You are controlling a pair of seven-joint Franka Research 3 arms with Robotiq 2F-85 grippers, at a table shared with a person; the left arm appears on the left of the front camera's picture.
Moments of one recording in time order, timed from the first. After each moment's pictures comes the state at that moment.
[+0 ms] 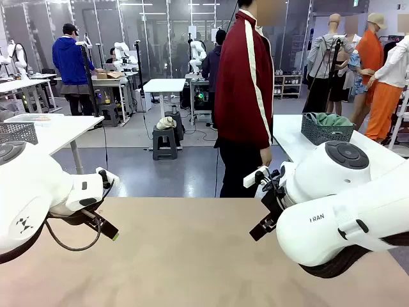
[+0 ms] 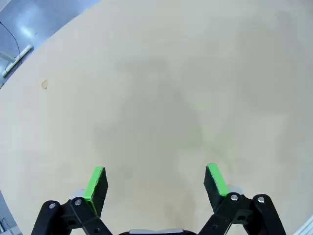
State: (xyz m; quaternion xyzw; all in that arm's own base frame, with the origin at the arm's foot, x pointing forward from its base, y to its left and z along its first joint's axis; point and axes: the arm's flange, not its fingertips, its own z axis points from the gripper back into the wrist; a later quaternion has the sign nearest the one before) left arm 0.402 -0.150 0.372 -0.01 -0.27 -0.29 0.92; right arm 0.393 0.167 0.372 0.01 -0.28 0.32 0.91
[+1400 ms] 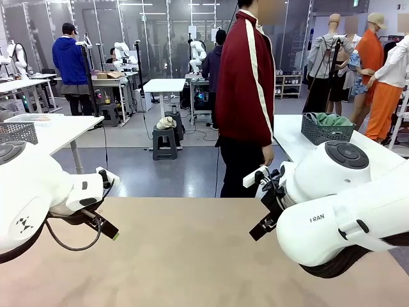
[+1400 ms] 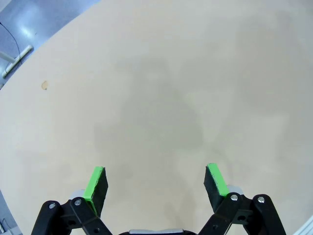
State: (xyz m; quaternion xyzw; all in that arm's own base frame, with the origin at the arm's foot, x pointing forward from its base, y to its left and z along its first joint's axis) left arm 0.401 -0.150 0.374 -0.01 -0.27 -0.29 0.92; right arm 0.393 0.169 0.374 0.01 -0.28 0.32 0.90
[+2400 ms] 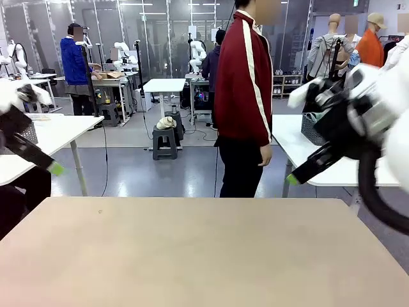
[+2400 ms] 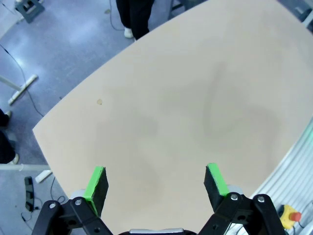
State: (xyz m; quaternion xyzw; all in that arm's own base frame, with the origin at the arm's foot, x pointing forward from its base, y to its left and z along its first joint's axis) left arm 0.359 -0.038 0.583 -0.07 -0.31 -0.33 0.89; right arm 0.267 0.112 0.598 0.01 -0.36 0.32 0.88
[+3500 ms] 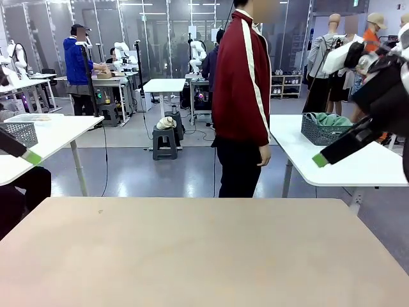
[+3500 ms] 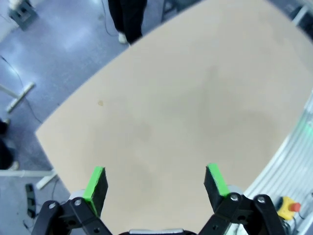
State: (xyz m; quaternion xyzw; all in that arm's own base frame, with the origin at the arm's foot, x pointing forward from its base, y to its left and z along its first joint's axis) left arm 0.348 -0.018 0.609 -0.08 -0.32 -0.35 0.88; right arm 0.237 0.096 0.638 0.01 -0.37 0.32 0.87
